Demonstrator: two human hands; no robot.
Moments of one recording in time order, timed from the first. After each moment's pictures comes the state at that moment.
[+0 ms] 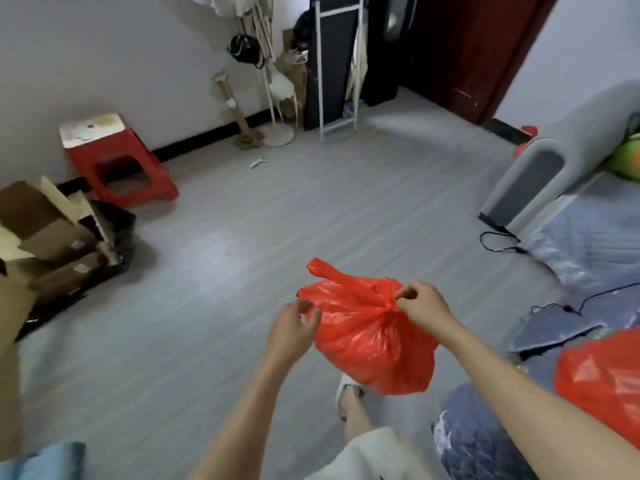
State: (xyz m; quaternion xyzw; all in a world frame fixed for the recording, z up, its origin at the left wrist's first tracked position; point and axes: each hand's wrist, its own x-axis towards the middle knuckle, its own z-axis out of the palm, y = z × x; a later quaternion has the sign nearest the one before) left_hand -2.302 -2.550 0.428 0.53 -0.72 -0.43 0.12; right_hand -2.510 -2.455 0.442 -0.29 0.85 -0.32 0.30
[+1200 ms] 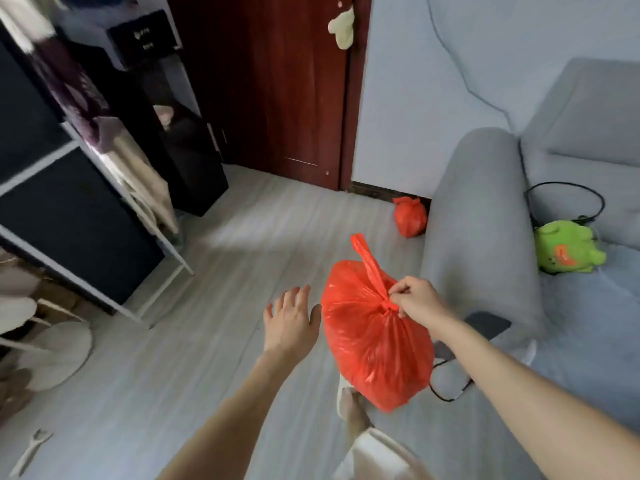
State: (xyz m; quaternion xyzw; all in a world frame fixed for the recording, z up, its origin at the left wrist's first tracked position) left_hand -3.292 -3.125 0.443 0.21 -0.96 -0.18 -0.05; right_hand -3.413 -2.940 0.456 -0.01 0.88 -0.43 0.20
